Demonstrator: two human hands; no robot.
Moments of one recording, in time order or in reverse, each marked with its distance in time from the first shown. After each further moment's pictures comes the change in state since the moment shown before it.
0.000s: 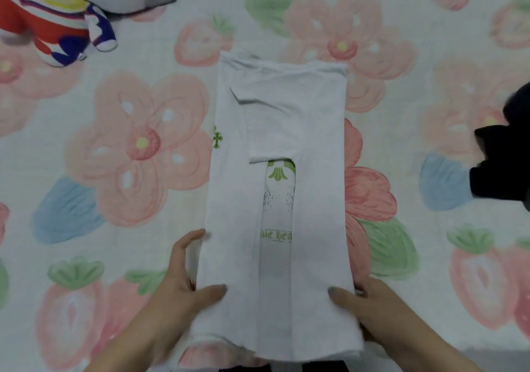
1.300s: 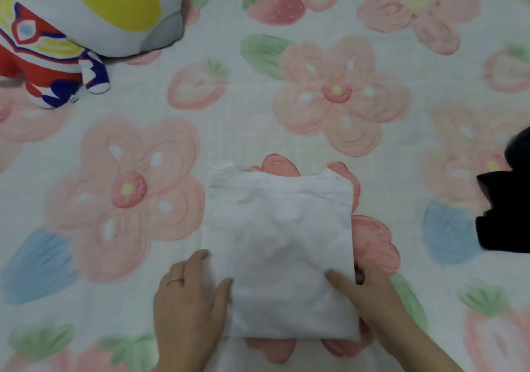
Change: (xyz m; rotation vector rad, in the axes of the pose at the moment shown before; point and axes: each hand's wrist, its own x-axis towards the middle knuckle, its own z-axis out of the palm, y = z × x) left_hand 0.064 0.015 0.035 0.903 0.593 0.464; right_hand 0.073 -0.045 -0.017 -0.194 0.303 -0.365
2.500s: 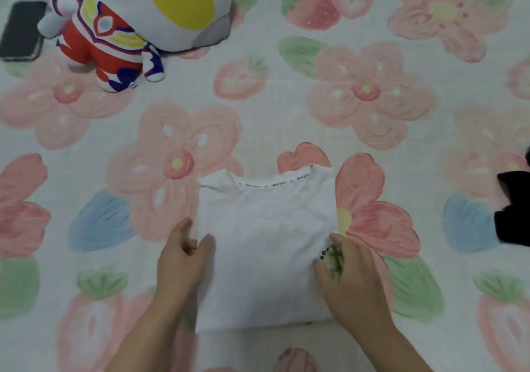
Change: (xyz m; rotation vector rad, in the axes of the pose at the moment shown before) left_hand 0.008 -0.061 -0.021 -0.485 0.077 -0.449; right_hand -0.059 -0.036 0.056 -0.442 0.149 -0.311
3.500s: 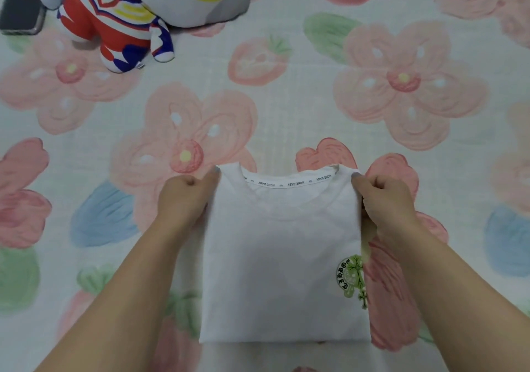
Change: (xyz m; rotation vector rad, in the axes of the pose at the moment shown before) left_hand 0.084 0.049 0.003 -0.089 0.002 -0.030; right_hand 0.140 0.000 0.003 0.512 0.049 0.234
